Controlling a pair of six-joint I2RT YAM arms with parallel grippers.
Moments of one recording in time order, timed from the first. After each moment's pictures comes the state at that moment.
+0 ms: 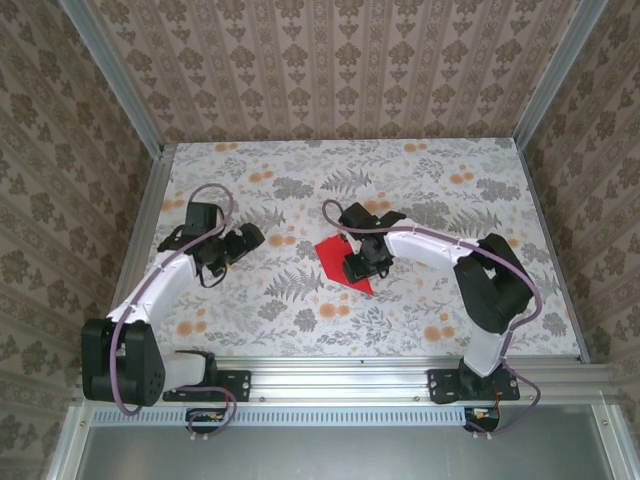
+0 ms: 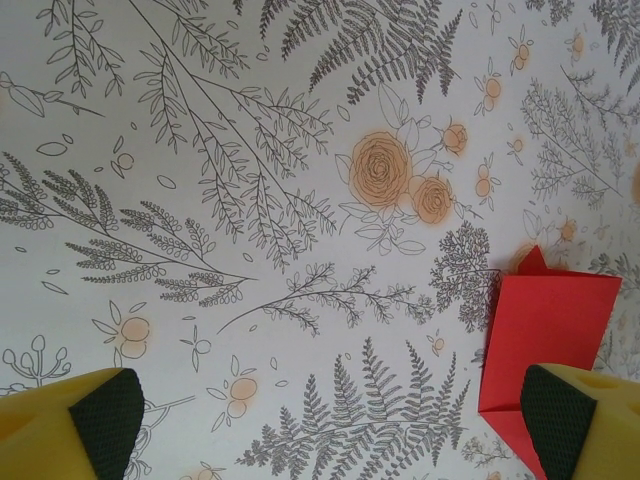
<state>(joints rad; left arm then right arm) -0.18 1.25 0.81 -0.55 0.27 -0.67 0.65 1.80 1.22 -0.78 -0.04 0.24</state>
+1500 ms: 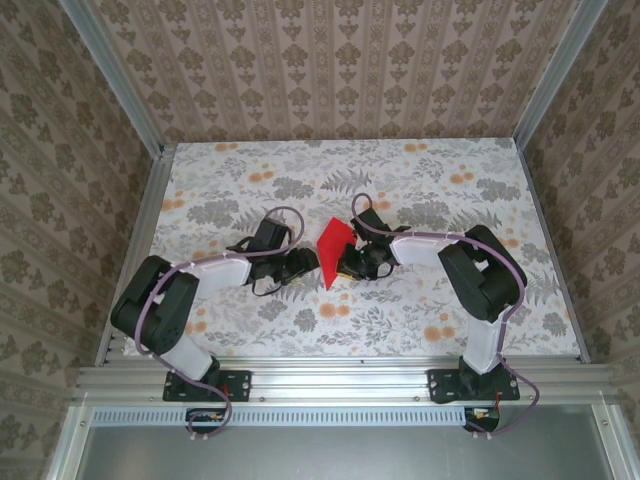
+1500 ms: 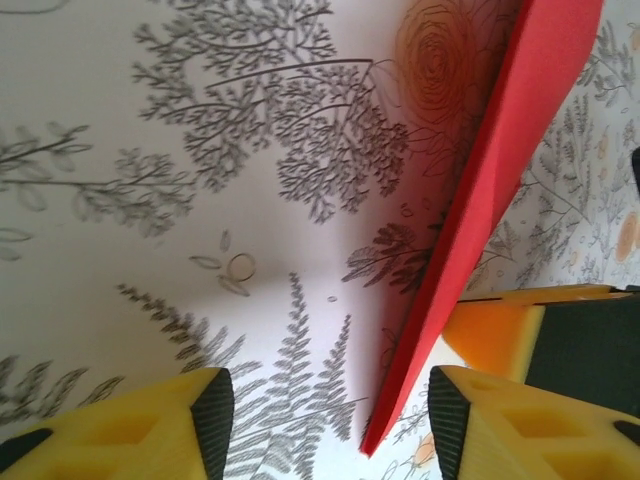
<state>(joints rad) -0.59 1.59 0.73 -0.08 0.37 -0.87 0.57 1.87 1.03 -0.26 -0.40 0.89</state>
